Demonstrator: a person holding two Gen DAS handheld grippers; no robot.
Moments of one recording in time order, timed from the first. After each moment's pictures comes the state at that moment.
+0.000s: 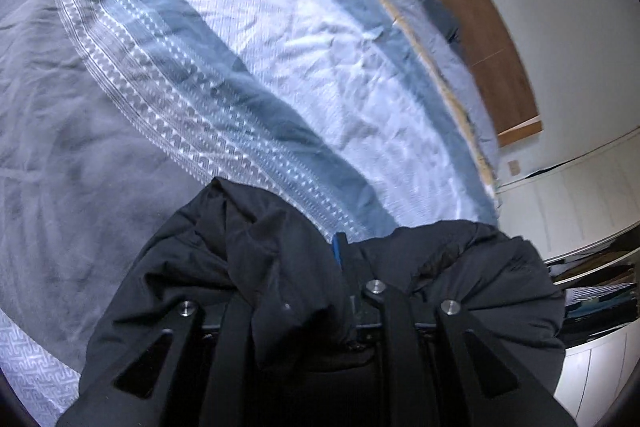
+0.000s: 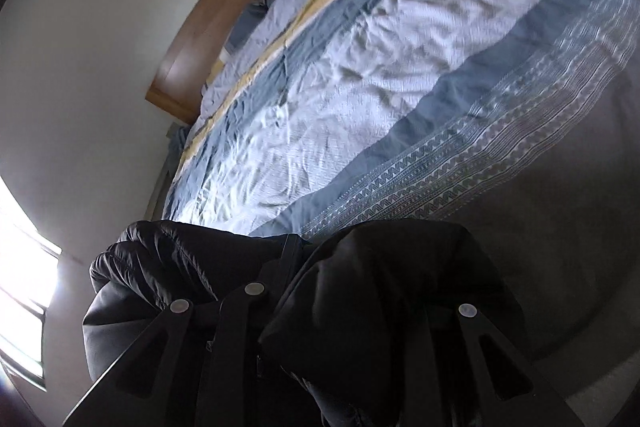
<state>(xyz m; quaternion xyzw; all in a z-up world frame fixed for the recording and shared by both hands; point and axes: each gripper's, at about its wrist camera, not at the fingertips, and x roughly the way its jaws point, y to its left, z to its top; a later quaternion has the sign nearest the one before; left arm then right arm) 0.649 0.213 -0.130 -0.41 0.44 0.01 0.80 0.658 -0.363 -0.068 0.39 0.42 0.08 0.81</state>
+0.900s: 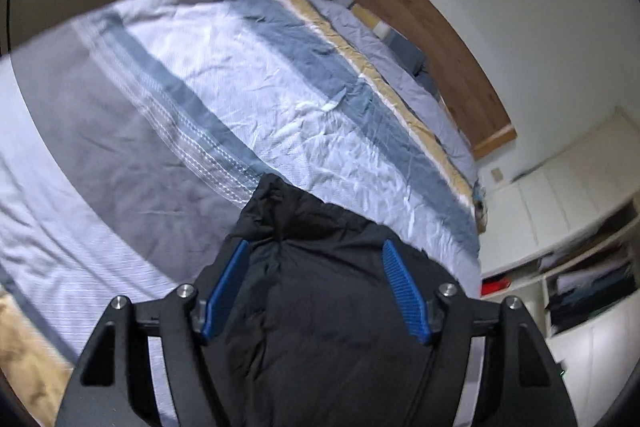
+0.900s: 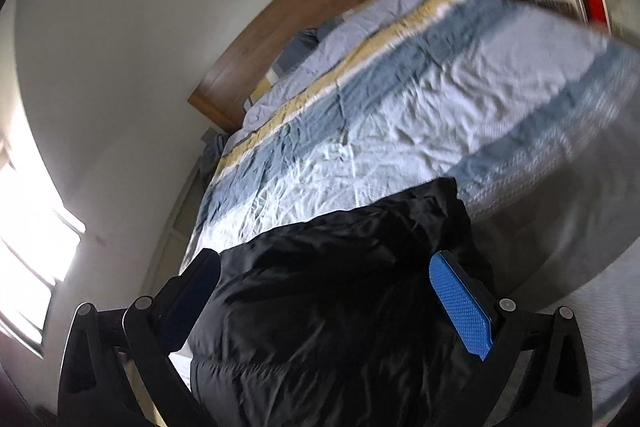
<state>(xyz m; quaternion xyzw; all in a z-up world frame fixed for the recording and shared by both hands) 0.487 0.262 0.093 -0.36 0.38 0.01 0.85 0.548 -0.354 0.127 0.31 0.36 0.11 0.87</state>
